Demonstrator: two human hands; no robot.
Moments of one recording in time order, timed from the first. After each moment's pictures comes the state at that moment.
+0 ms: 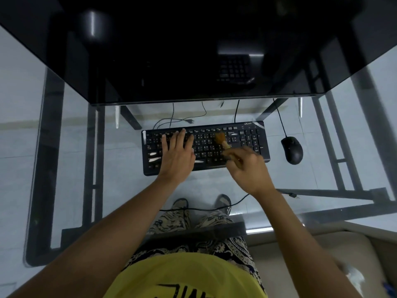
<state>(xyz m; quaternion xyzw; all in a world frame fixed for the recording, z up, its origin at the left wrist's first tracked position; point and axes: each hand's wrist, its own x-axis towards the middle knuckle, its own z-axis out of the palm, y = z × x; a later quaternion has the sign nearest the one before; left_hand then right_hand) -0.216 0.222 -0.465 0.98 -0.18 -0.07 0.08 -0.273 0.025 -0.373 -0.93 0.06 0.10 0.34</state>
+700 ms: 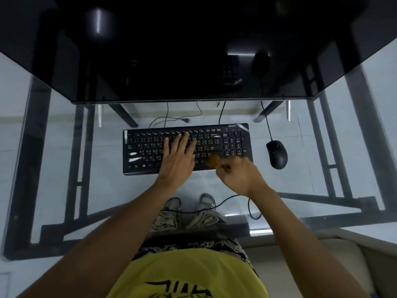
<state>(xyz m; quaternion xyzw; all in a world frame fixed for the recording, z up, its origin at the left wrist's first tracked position) -0.229 0.165 -0.465 0.97 -0.19 -0.11 0.07 -0.267 -0.023 -0.379 -0.94 0.01 0.22 0.27</state>
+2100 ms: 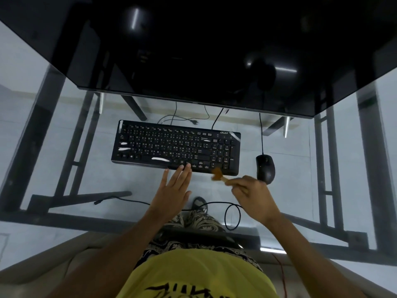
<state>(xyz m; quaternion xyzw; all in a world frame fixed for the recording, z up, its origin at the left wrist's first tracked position) -0.324 0.128 -0.489 0.97 -0.19 -0.12 0.01 -0.296 -0.125 -0.394 -0.92 -0.06 0.16 0.36</state>
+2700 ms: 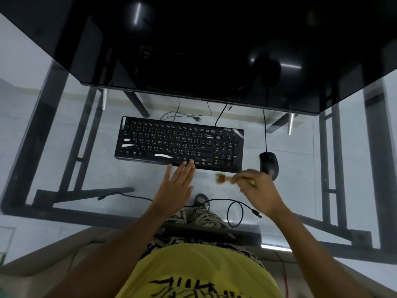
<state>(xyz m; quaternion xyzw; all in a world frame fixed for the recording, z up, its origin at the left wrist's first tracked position) -0.321 0.129 -0.489 0.97 -0.20 -0.12 0.02 -0.286 -0.125 -0.386 -0.88 0.00 0.22 0.42</state>
